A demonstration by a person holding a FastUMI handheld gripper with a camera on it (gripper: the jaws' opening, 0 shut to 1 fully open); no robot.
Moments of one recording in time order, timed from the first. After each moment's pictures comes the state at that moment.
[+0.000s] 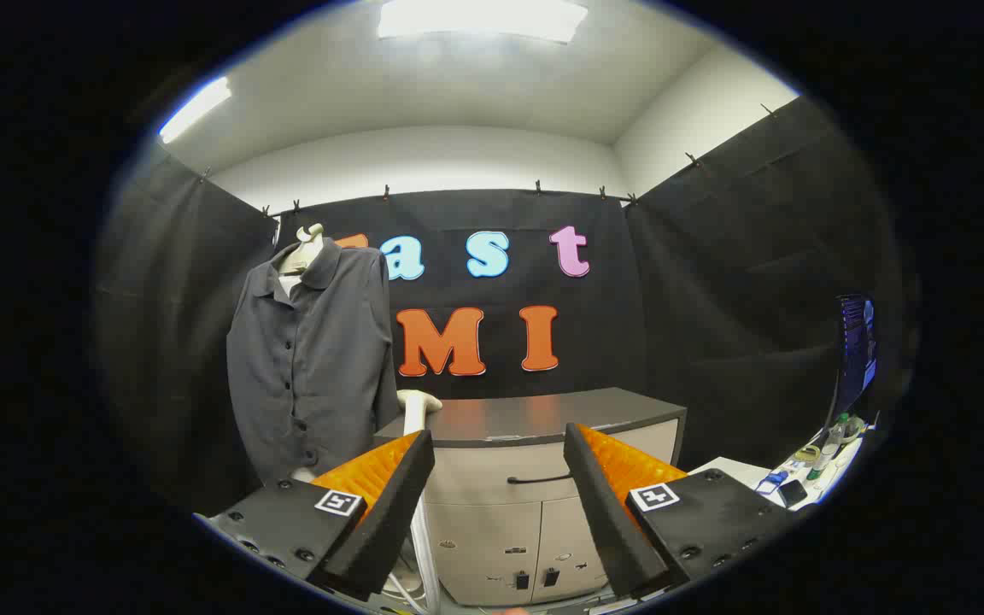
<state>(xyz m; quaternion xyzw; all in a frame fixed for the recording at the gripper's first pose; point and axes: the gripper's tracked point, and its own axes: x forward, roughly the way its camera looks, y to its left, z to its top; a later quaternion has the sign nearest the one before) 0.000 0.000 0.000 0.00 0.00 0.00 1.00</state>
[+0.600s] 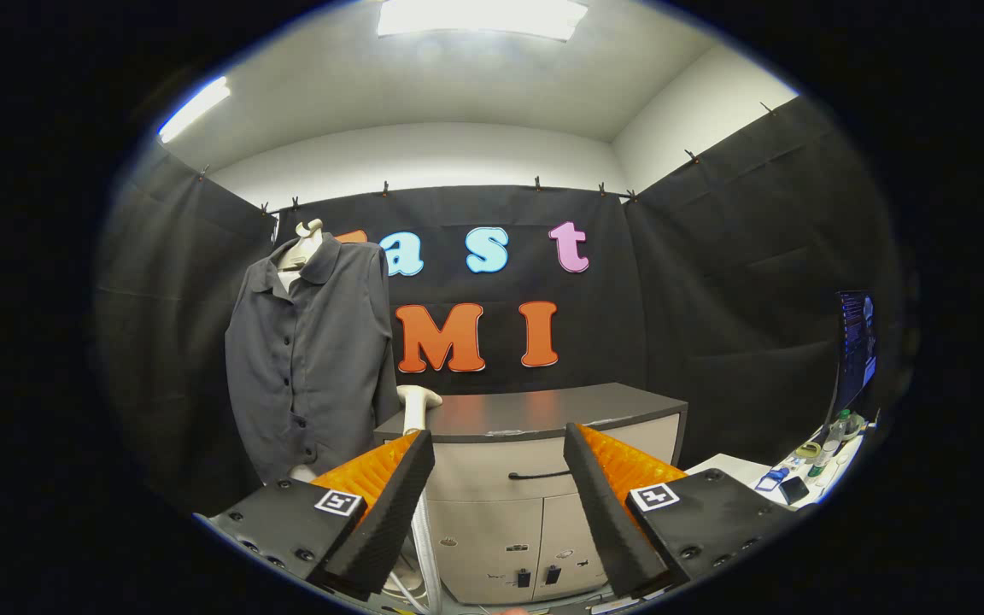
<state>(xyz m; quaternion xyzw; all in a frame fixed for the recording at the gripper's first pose) 0.001 0.004 -0.004 0.00 0.01 0.00 1.00</state>
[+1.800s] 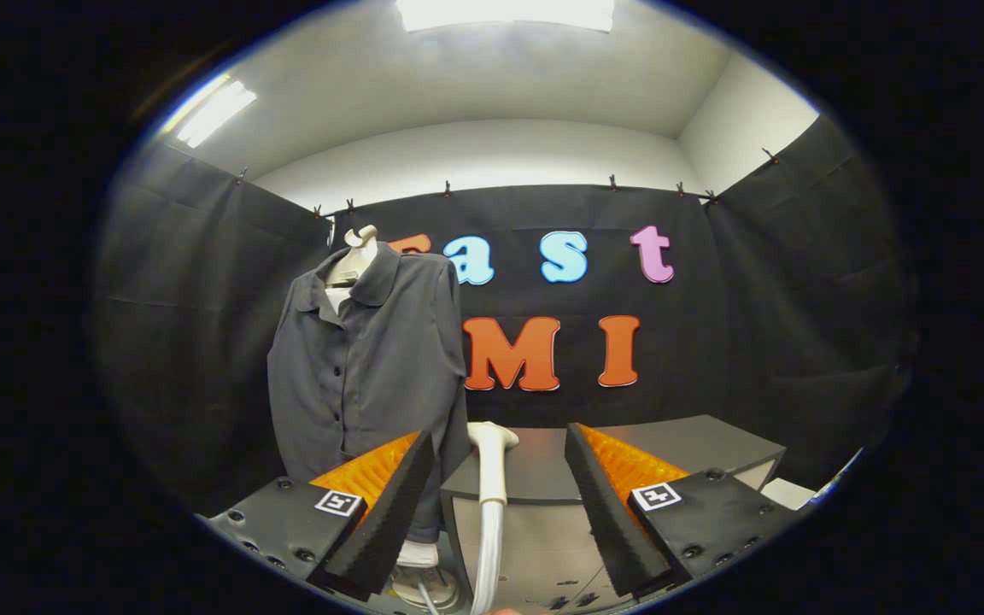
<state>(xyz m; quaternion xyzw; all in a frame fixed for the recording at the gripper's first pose) 0.124 0.121 0.053 -0.01 0.02 0.13 0.99</state>
